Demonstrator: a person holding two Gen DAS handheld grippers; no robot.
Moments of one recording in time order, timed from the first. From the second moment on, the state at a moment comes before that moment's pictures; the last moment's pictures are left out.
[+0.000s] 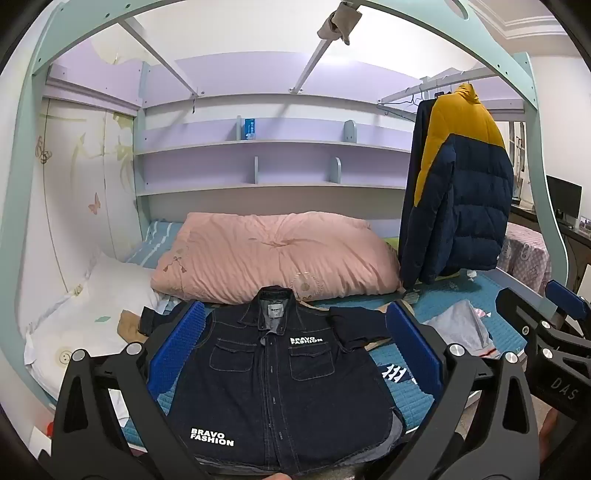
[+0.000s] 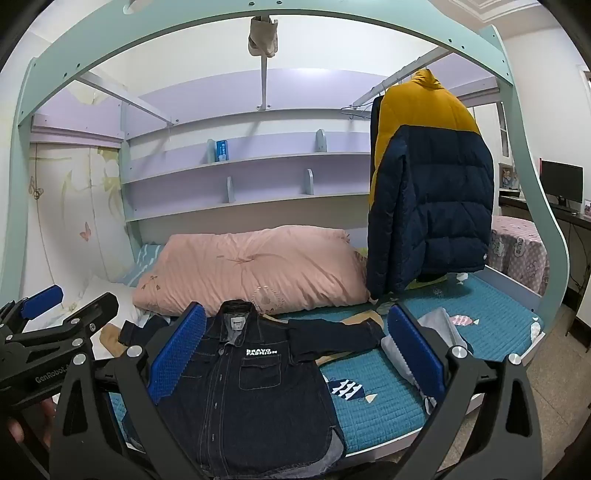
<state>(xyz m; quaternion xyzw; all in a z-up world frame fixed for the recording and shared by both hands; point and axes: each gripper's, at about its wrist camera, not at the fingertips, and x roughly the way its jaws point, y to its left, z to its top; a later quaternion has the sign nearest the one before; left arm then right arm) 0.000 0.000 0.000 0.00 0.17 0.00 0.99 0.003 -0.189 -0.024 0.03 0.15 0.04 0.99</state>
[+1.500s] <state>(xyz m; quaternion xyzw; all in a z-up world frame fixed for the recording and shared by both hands) -0.001 0.004 -0.011 0.01 0.17 0.00 0.99 0.008 -0.187 -0.031 0.03 0.16 0.05 0.99</state>
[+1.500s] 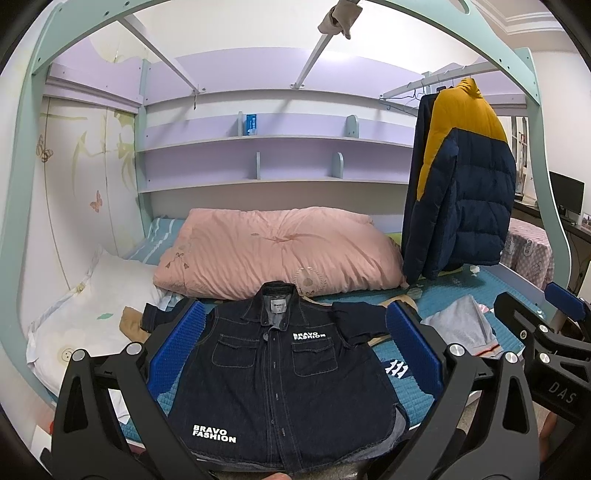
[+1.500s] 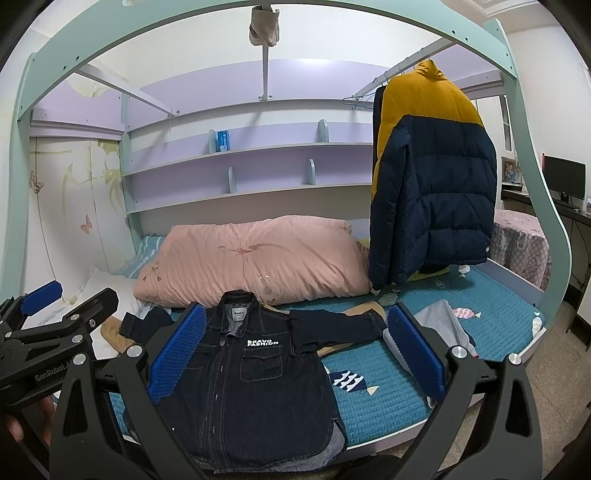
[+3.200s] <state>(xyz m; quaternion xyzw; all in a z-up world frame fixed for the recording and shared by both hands) 0.000 0.003 -0.011 0.01 0.17 0.00 0.98 0.009 -0.186 -0.031 0.03 0.16 0.05 0.98</state>
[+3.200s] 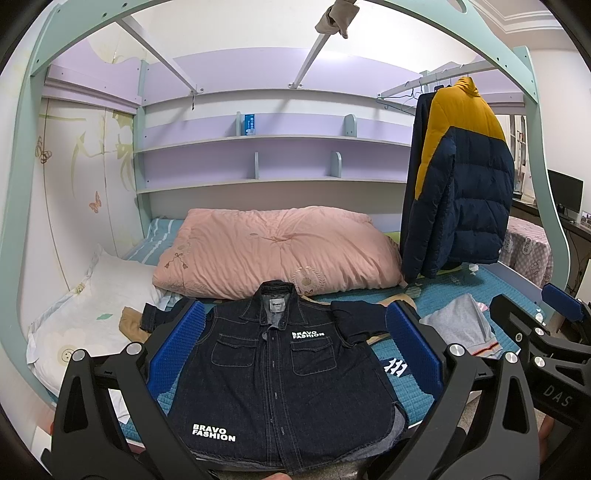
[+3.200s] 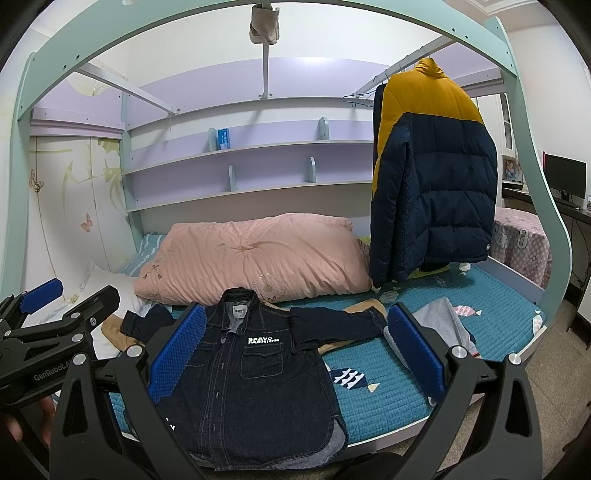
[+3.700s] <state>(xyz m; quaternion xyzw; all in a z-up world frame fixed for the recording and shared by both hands) 0.000 0.003 -0.011 0.01 0.18 0.00 0.98 0.007 -0.185 -0.036 0.03 0.17 0.05 0.98</state>
